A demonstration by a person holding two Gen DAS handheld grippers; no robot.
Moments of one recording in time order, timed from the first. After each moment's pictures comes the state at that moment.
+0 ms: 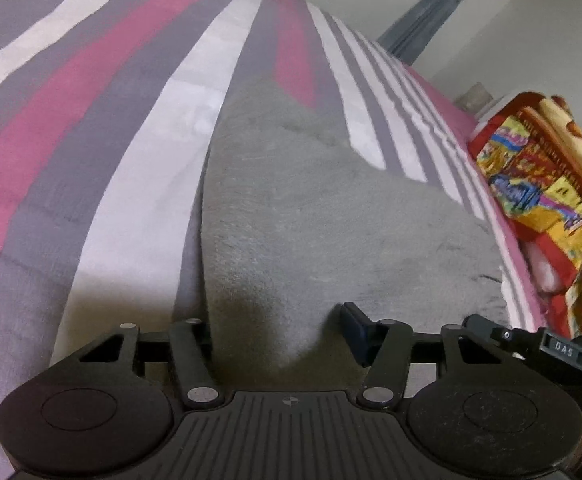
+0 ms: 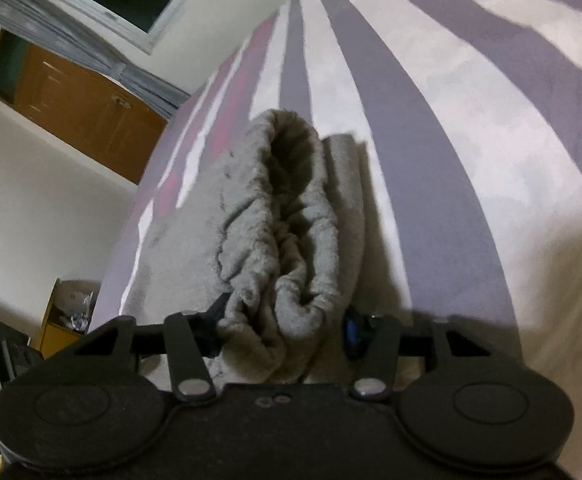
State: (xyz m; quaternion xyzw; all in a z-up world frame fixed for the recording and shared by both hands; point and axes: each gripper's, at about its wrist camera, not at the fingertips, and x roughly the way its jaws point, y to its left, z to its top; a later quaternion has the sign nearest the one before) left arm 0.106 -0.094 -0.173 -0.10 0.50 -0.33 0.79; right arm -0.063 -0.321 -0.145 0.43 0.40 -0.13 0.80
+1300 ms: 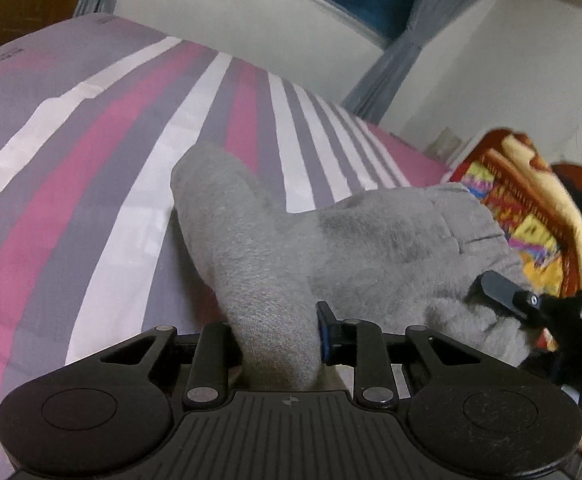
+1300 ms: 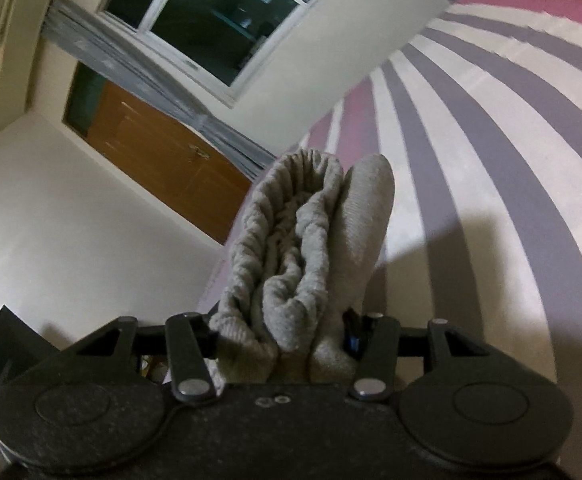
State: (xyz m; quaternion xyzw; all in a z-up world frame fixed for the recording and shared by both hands) left arm 0.104 -0.102 -0.075 -0.12 0.40 -0.34 0.84; right arm -0.013 -0.298 -0.052 0.42 0.27 -0.06 0.87
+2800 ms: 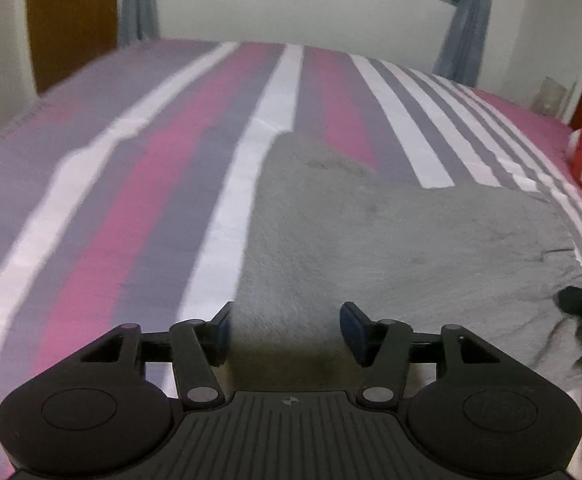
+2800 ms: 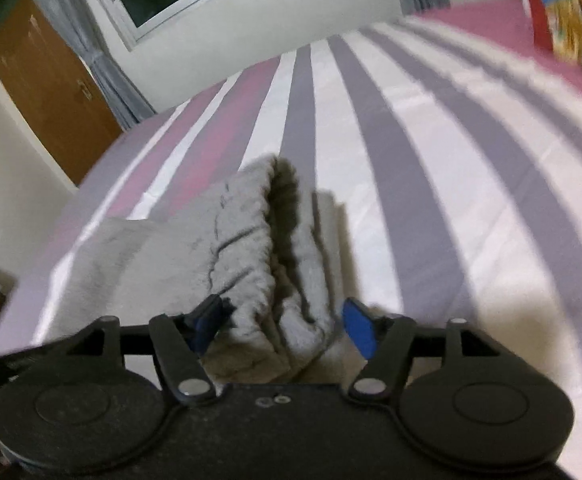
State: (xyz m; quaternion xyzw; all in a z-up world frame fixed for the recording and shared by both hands) left arm 0.214 -0.185 -0.115 0.04 0.40 -0.19 0.90; right arm 0.069 -0.350 -0.118 0.23 0.40 -0.22 0.86
